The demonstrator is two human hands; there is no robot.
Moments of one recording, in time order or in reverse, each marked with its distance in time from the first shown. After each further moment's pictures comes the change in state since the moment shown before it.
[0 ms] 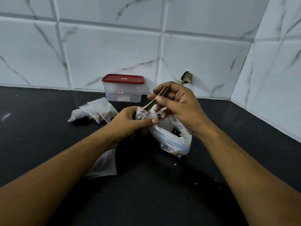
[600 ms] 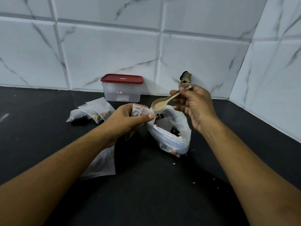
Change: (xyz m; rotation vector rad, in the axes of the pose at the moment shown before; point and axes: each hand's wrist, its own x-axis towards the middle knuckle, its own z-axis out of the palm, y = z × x) left_hand 0.003 0.000 -0.005 -0.018 0.057 -0.042; right_hand 0.011 0.010 -0.026 0.224 0.451 0.212
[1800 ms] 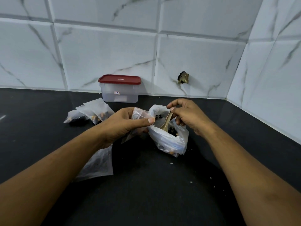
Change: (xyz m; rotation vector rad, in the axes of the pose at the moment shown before) left_hand -0.006 0.006 -0.002 0.045 -0.155 -0.027; right_hand 0.010 0.026 -0.021 -0.626 -0.178 0.109
